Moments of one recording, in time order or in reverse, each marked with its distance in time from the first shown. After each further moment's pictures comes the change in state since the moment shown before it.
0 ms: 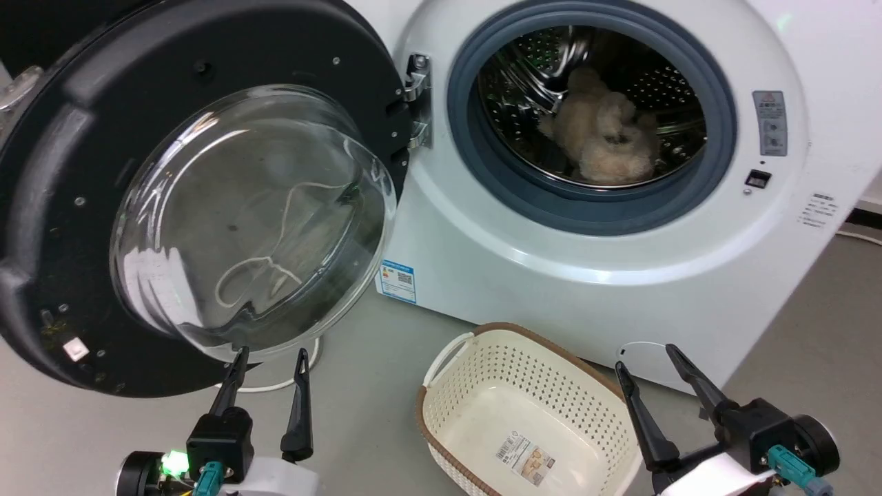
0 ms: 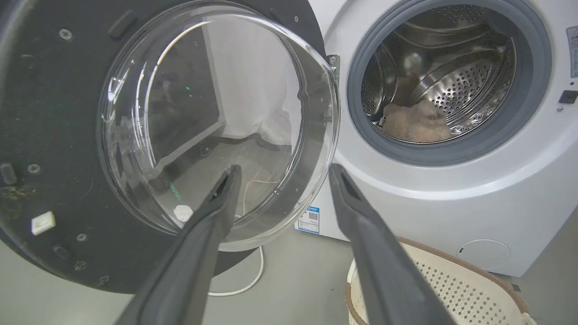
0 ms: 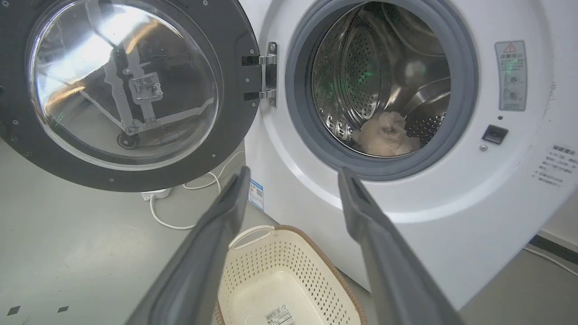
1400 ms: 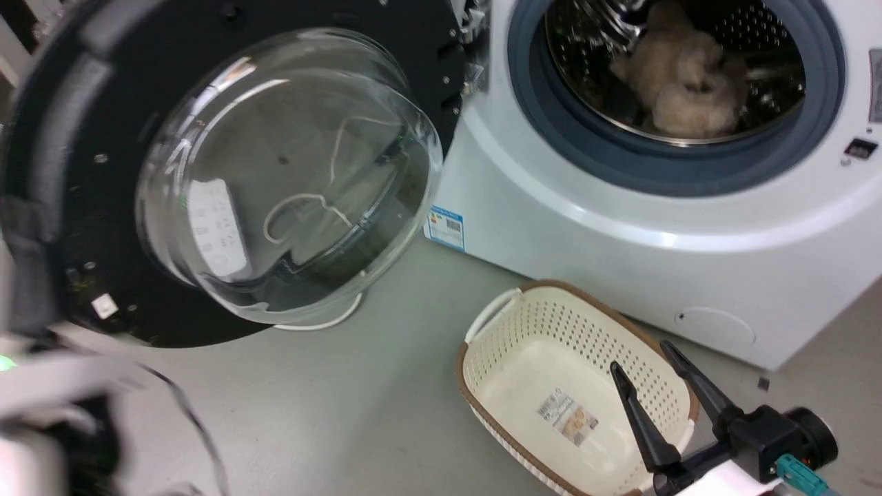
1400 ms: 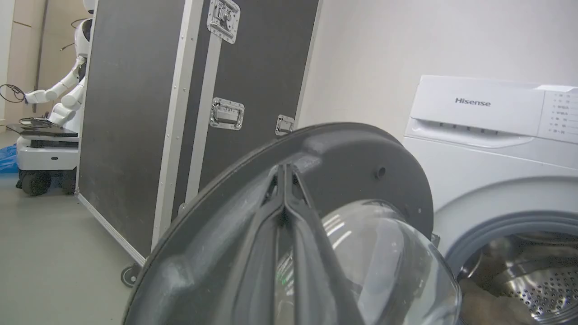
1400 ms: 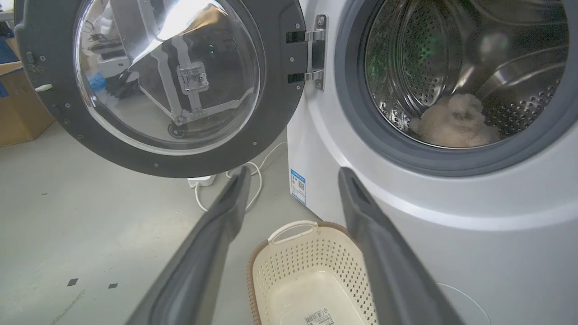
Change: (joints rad) left arm -0.217 0.068 0.294 -0.176 -0.358 -0.062 -0.062; right arm -0.008 -0.073 0.073 0.006 0.063 0.000 -0.088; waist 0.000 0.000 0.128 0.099
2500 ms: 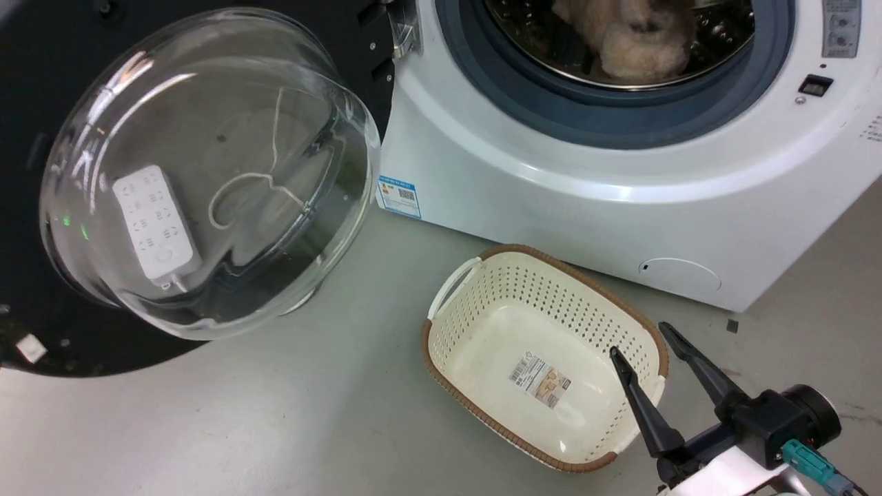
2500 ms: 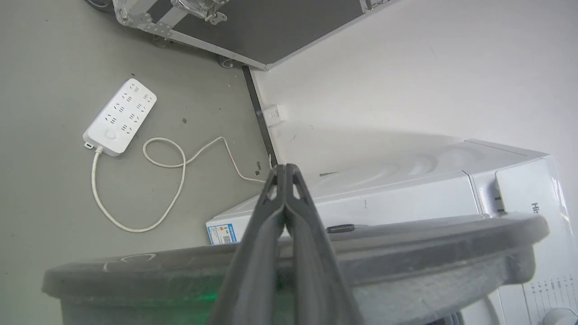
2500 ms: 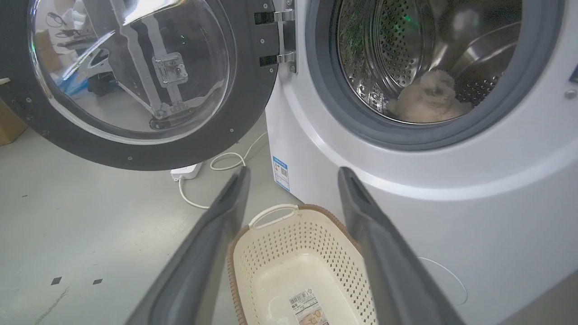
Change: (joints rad) left arm -0.406 0.306 0.437 0.595 -0.762 0.108 0.807; right arm -0.060 -0.069 0.054 0.012 0.041 0.000 -0.025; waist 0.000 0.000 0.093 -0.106
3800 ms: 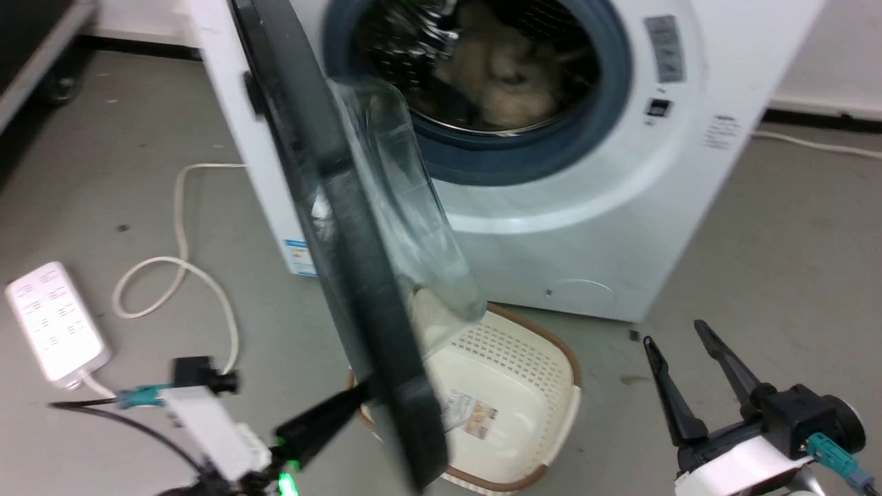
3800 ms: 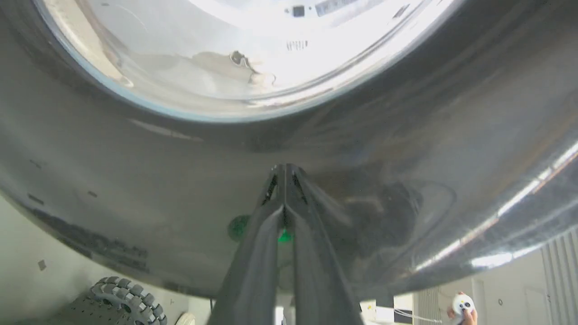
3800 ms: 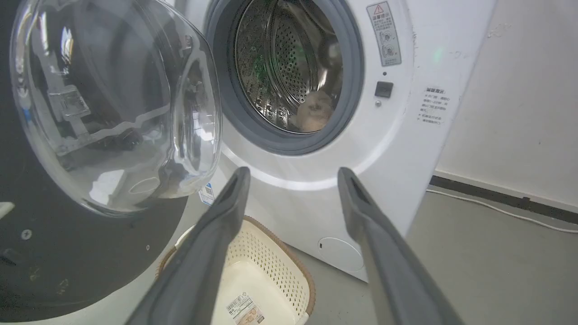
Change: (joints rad) left arm 0.564 -0.392 -0.570 -0.564 -0.345 0.017 0.317; right arm 0.003 0.071 -0.128 0.056 -0.019 0.000 0.000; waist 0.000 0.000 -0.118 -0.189
